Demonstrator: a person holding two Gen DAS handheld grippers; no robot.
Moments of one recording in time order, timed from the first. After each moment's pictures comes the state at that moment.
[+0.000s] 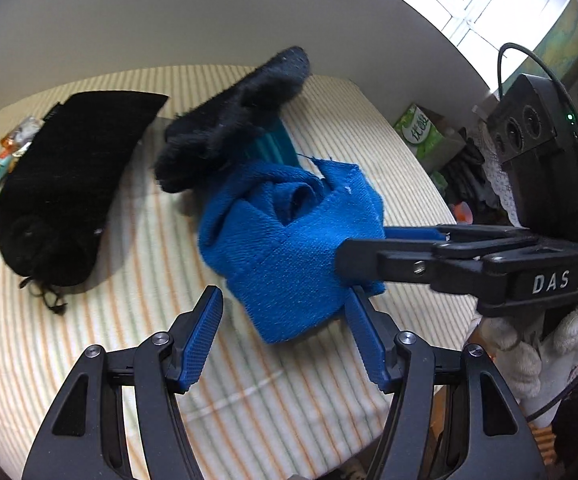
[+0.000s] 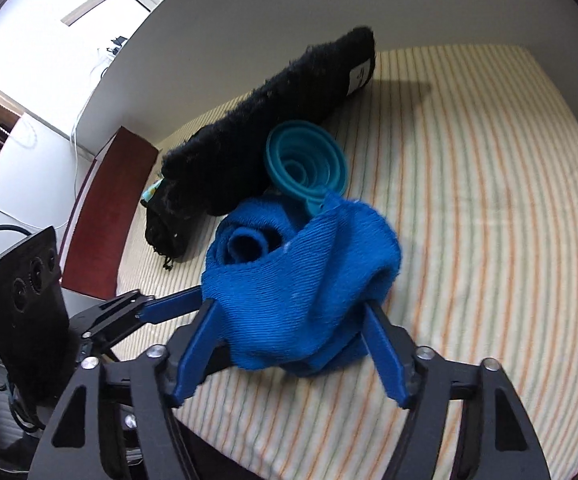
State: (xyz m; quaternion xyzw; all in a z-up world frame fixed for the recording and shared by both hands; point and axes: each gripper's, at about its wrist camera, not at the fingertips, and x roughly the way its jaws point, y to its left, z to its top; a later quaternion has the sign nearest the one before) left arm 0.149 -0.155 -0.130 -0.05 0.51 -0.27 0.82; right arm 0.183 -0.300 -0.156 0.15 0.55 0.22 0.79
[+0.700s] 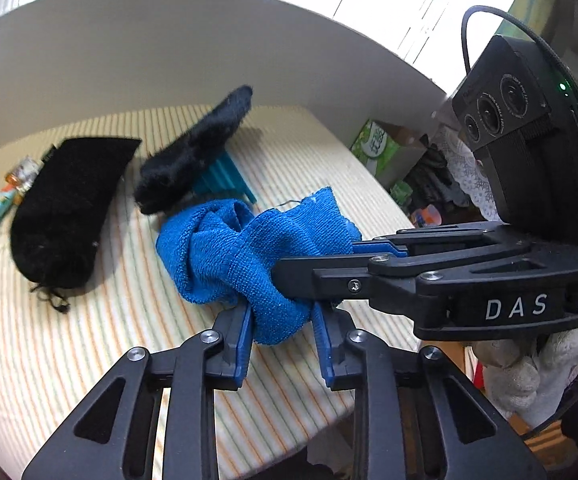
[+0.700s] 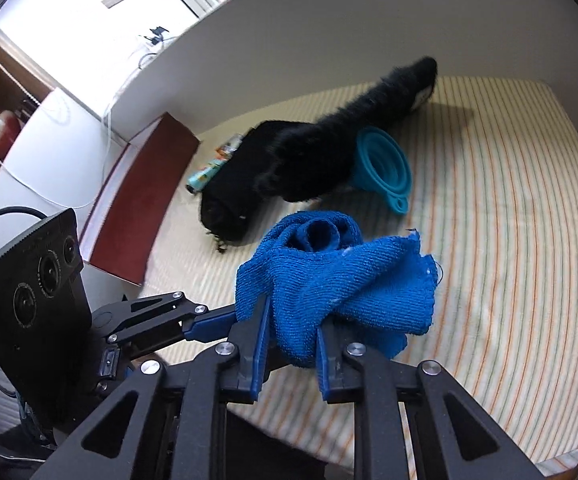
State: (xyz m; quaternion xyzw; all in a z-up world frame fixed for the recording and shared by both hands) left arm 0.120 -0.141 -0.093 -0.04 0.44 -0.31 0.84; right arm 0.142 -0.256 -0.109 0.11 0.51 0.25 0.82
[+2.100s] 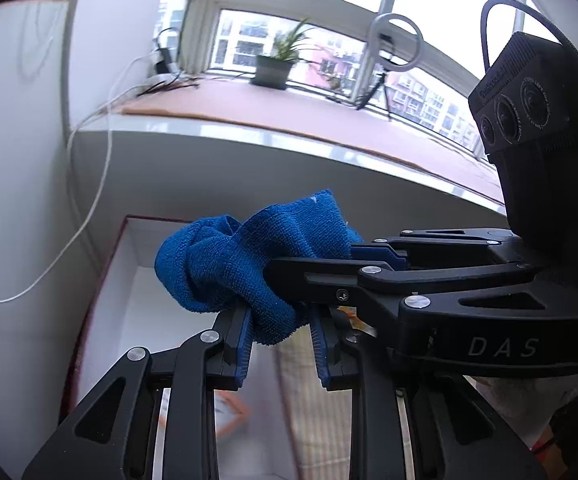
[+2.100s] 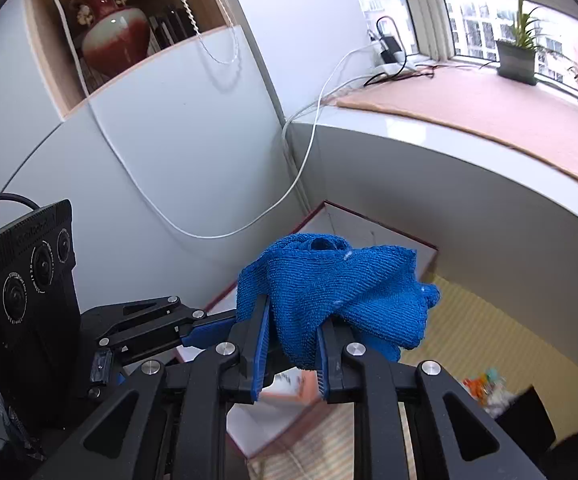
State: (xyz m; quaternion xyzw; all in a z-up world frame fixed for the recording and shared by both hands) left arm 0.179 0.174 0.014 -0.10 0.33 -0.07 0.94; right arm 0.235 0.104 0.009 -0.05 0.40 0.45 0.80
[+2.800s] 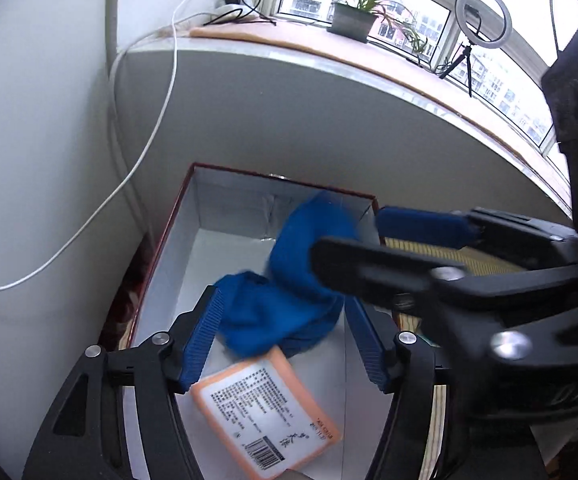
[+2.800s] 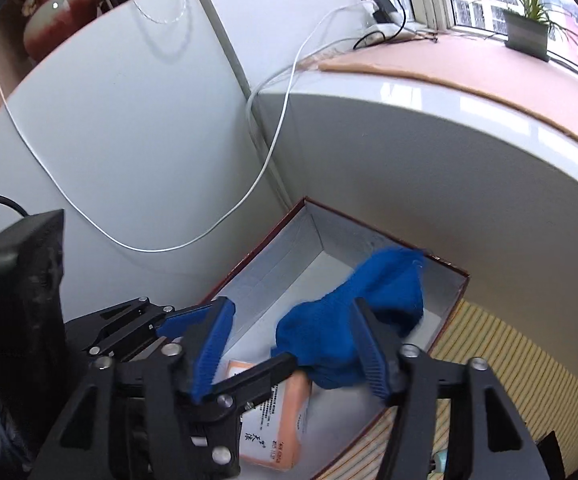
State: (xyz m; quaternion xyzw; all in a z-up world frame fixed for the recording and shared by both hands) left arm 0.225 0.222 -0.036 -0.12 0.42 0.02 0.90; right arm 0.291 0.152 -0.029 -0.08 0.43 0.41 0.80
